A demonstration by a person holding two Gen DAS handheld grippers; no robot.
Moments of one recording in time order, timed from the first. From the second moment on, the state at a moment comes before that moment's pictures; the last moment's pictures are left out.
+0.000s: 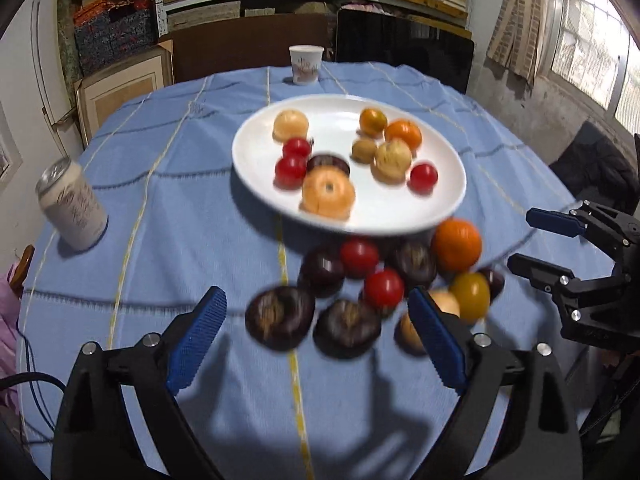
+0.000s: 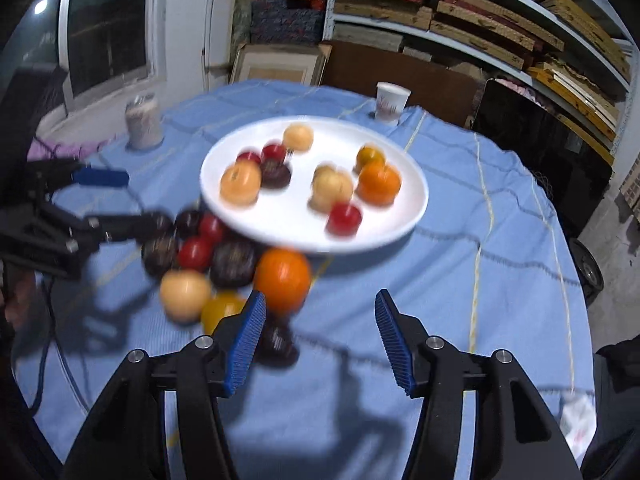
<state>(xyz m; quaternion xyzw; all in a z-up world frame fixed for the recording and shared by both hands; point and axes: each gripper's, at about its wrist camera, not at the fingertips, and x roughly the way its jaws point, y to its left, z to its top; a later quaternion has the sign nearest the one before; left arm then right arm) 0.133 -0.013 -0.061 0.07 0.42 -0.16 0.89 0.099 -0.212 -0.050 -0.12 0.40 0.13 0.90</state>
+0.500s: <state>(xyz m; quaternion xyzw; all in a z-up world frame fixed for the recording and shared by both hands) 0.118 -0.012 -0.091 0.09 0.45 -0.13 0.88 0.107 -0.185 -0.085 -0.13 0.43 0.12 0.89</state>
